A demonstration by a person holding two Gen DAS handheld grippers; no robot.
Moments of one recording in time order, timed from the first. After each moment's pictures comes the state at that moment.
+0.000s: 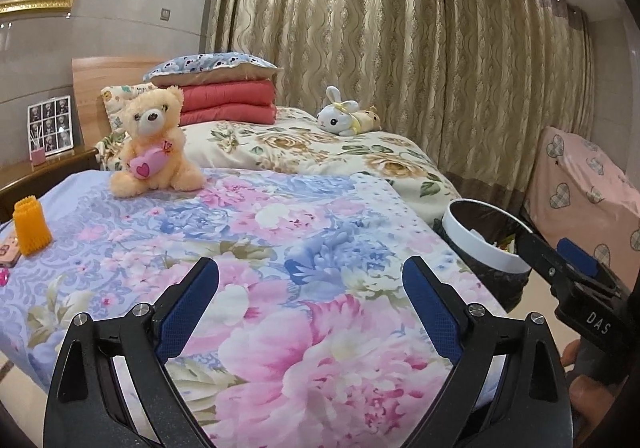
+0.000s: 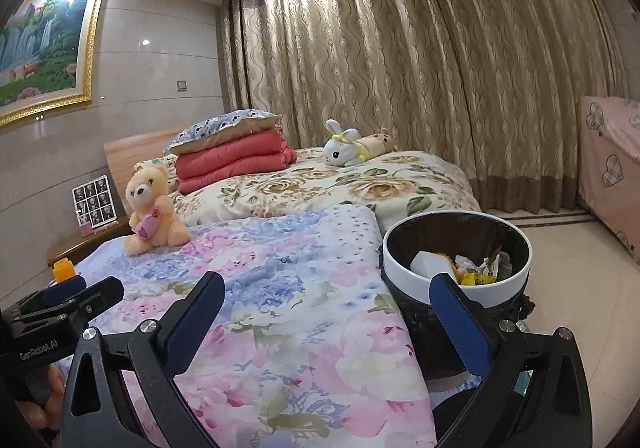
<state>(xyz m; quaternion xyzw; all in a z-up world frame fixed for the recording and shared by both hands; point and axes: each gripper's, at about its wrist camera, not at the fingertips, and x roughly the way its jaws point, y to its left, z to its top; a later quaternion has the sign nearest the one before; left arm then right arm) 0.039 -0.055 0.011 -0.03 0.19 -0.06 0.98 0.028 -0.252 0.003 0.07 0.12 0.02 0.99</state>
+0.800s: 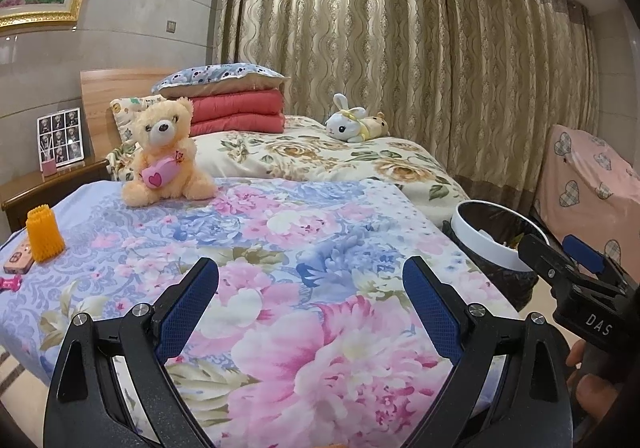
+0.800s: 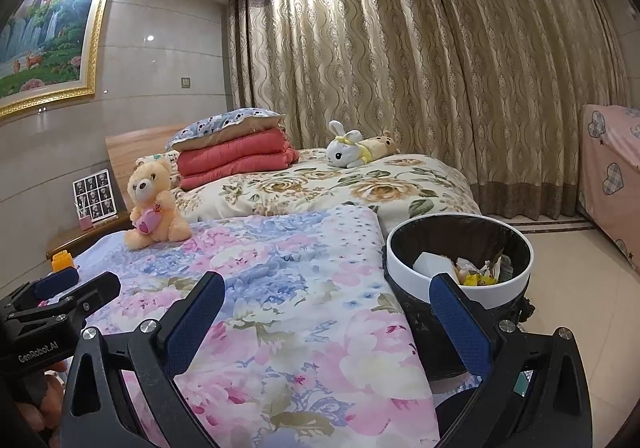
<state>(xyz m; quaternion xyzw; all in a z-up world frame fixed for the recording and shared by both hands) 0.032 -0.055 0.013 -0.01 0.18 -0.04 0.98 0.026 -0.245 0.002 0.06 0.12 0.02 0.99</state>
